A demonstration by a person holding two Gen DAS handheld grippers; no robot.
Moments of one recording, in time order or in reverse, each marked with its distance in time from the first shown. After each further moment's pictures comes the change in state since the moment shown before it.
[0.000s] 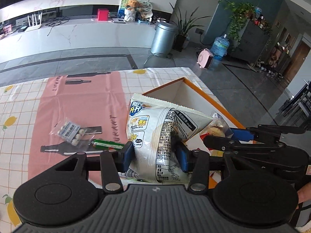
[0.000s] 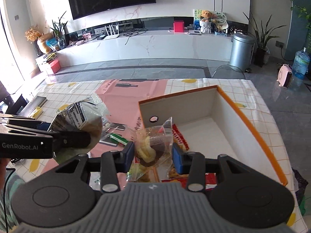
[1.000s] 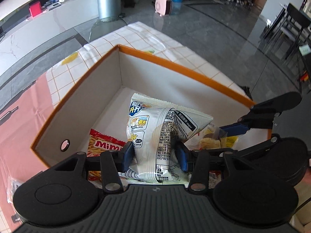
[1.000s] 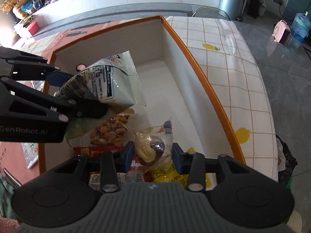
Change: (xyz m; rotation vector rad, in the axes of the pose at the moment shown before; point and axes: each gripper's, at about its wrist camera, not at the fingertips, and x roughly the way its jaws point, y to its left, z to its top) left arm 0.177 -0.090 0.035 0.377 0.298 -0.062; right arm 0.108 -0.133 -0.010 0.033 0.381 -0.032
